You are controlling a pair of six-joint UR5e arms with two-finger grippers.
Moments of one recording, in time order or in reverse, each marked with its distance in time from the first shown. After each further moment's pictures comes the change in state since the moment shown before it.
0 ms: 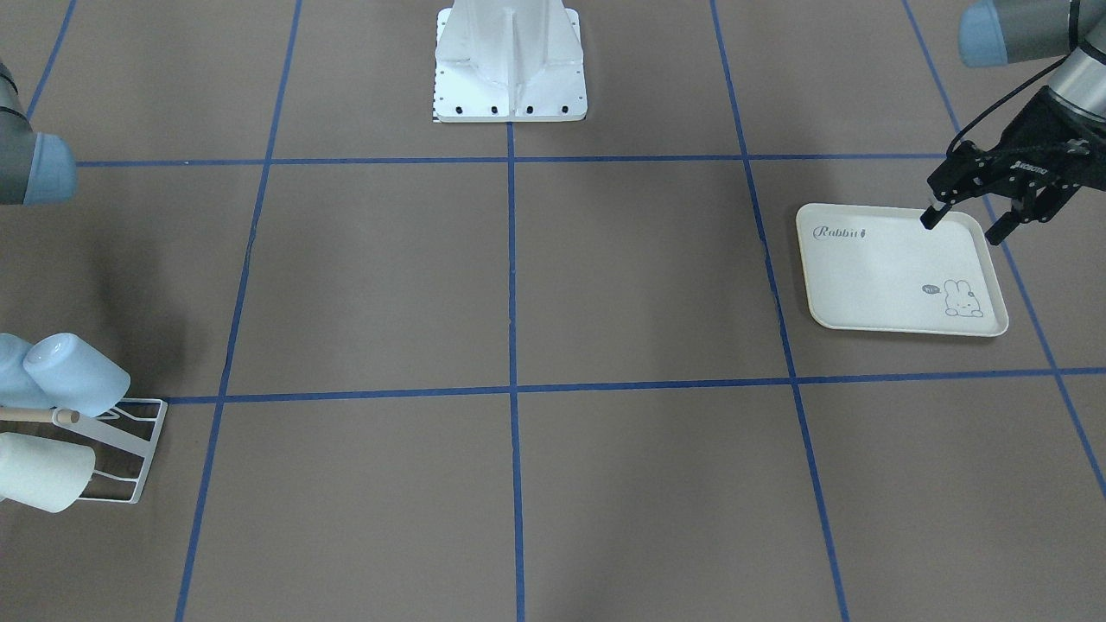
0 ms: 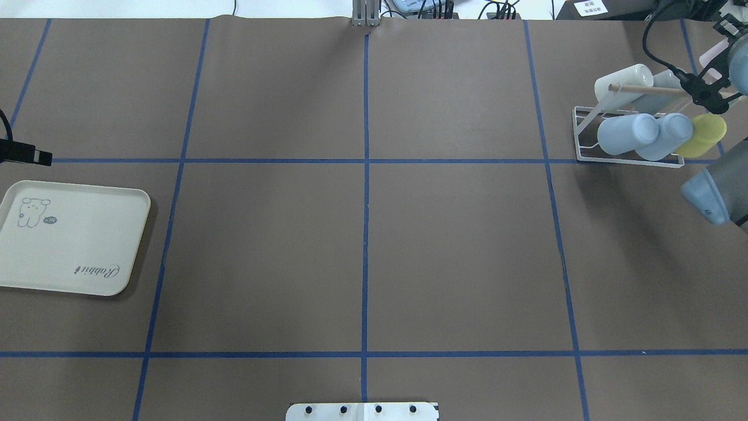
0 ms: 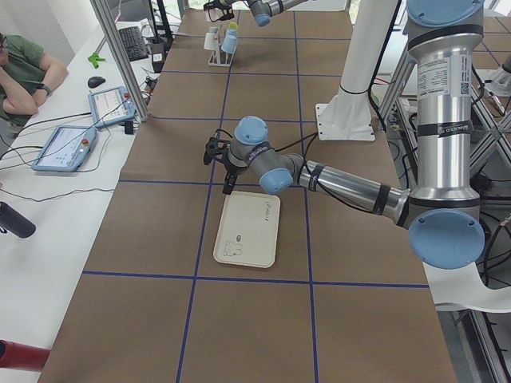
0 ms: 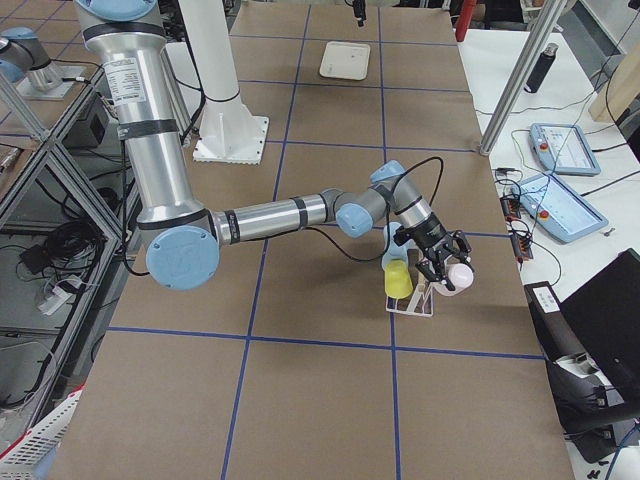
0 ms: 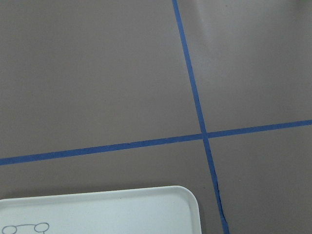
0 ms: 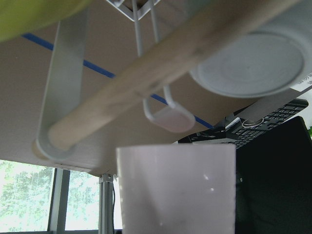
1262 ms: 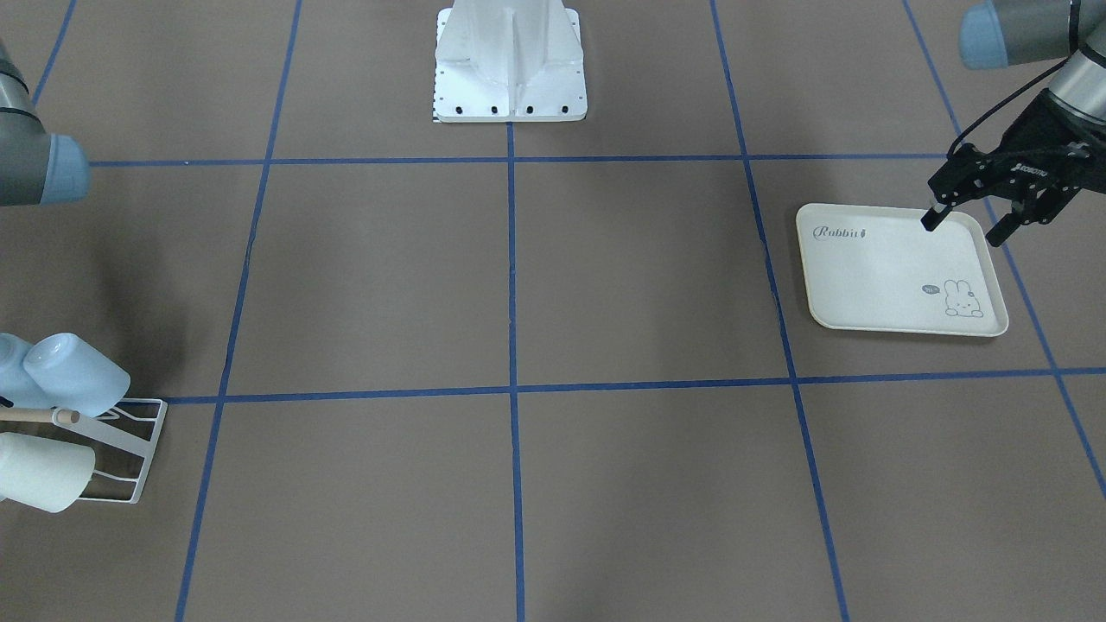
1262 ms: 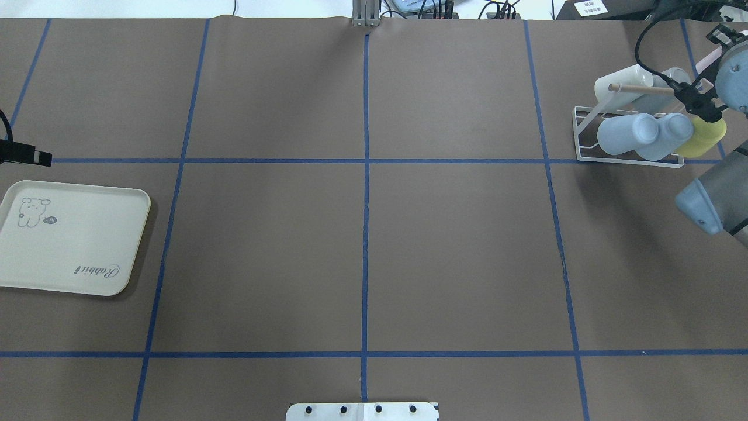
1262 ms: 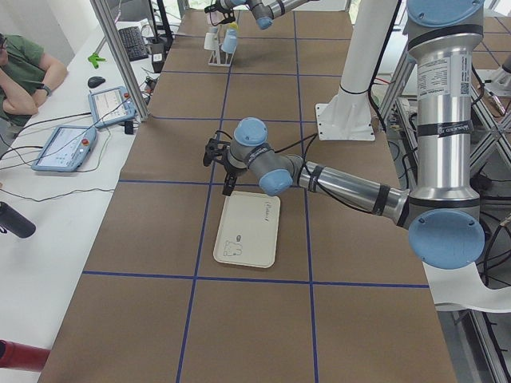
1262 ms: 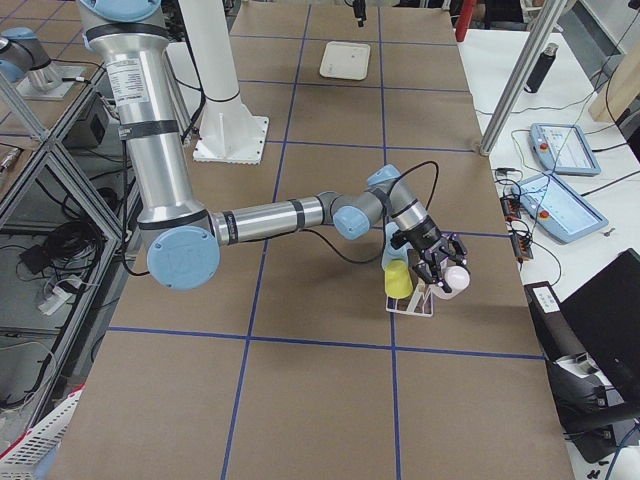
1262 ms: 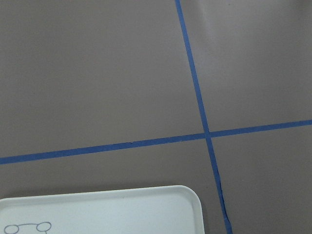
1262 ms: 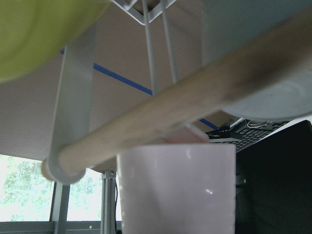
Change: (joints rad) left arm 0.000 0.000 0.008 -0.004 0.000 0.001; right arm -0.030 -0.011 -0.009 0.001 -0.049 0.008
